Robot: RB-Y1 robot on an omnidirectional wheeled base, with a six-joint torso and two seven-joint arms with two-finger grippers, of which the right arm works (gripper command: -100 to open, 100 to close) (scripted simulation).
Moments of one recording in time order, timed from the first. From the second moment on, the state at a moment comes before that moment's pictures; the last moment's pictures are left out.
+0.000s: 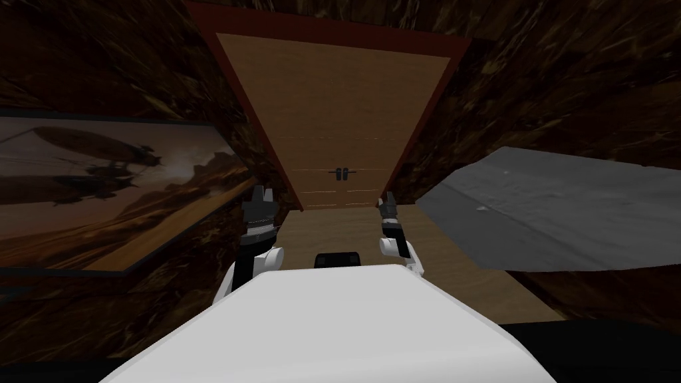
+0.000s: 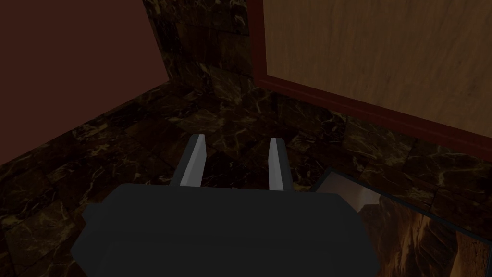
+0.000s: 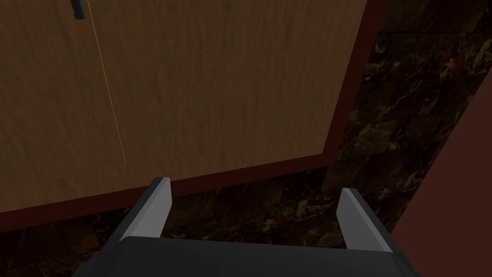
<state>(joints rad) 0.37 -0.08 -0.05 -1.96 -0.02 -0.36 -0.12</state>
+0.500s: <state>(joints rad) 0.32 -0.09 -0.08 -1.85 0.01 -0.36 -0.15</state>
